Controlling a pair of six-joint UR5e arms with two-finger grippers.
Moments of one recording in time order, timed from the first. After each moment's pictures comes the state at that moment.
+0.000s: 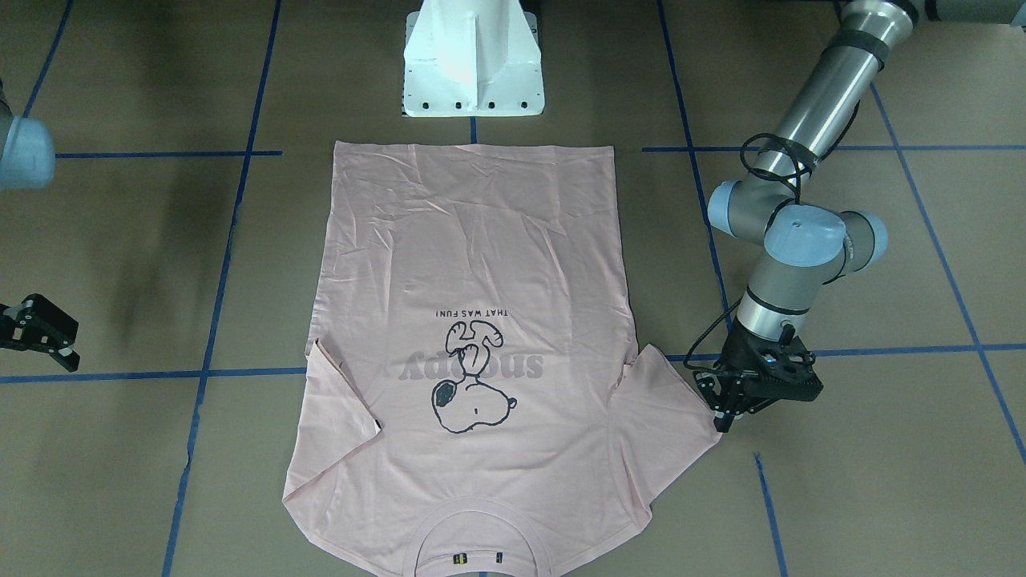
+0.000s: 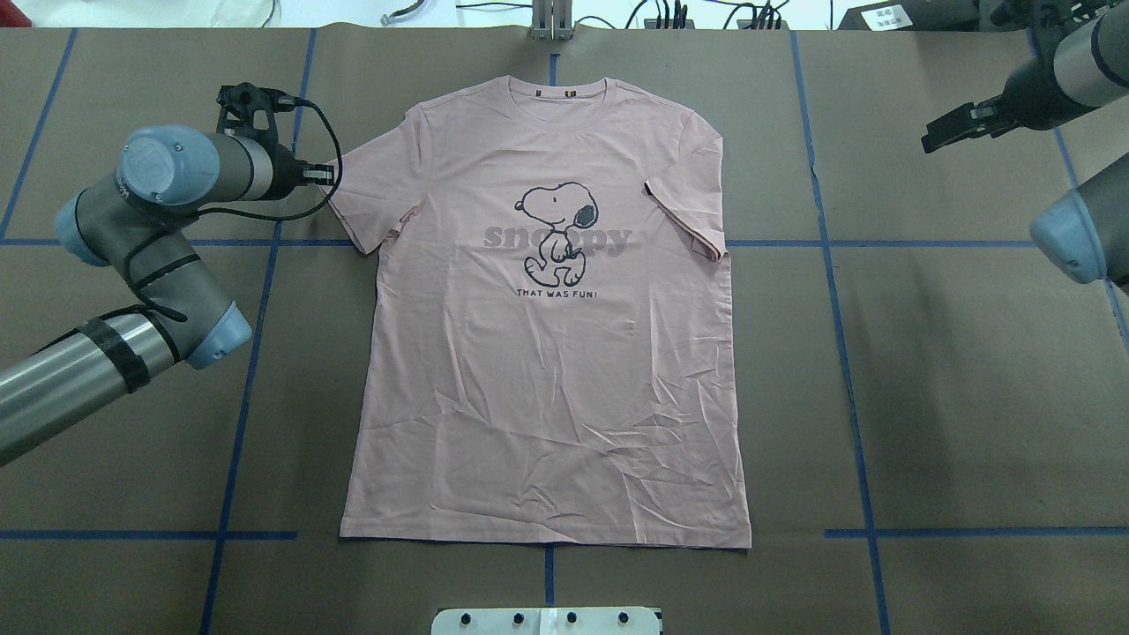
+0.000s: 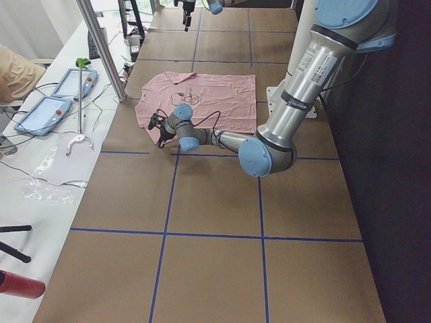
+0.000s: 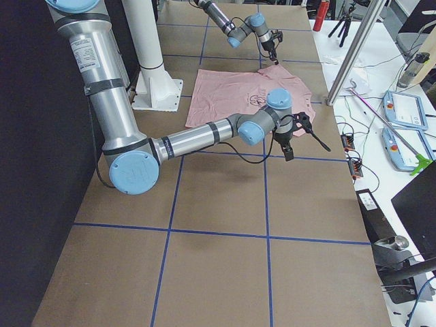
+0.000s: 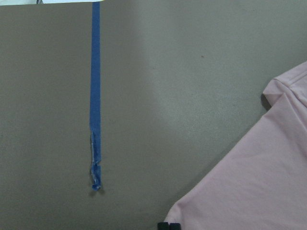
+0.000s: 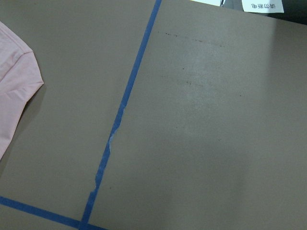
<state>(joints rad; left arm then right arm) -0.82 -2.11 -1.12 -2.52 -1.69 -0.95 1.17 -1.28 1.59 -1.18 2.15 0.49</state>
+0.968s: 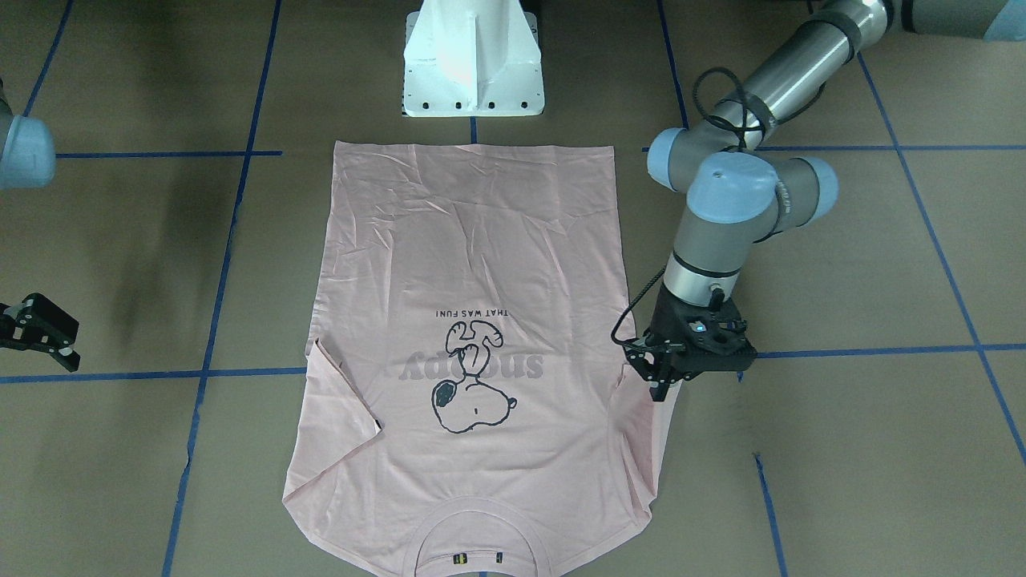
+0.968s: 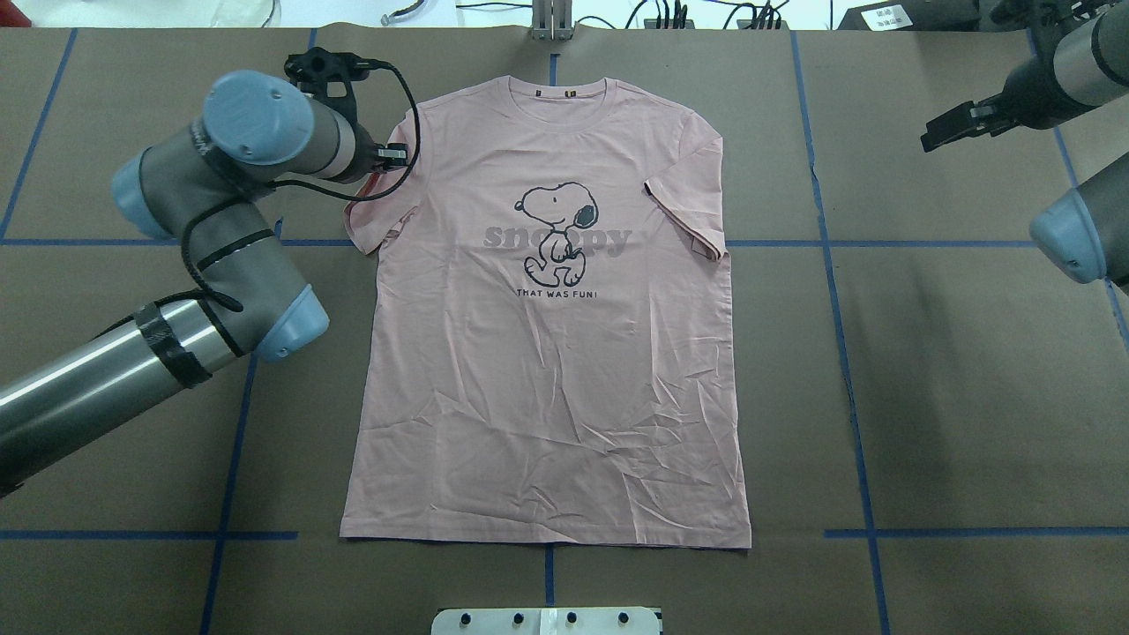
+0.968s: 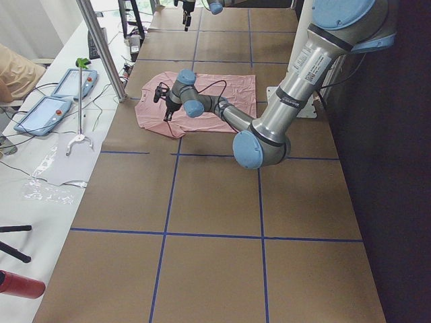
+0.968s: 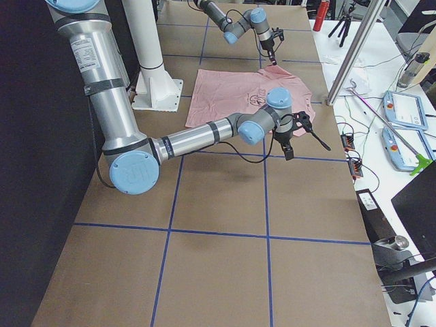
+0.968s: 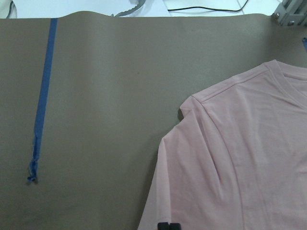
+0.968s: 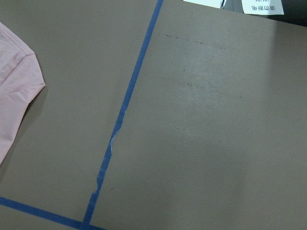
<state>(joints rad) -0.76 -2.24 -1.36 -2.04 -1.68 -1.11 1.17 -1.28 1.59 -1.18 2.15 0.49</state>
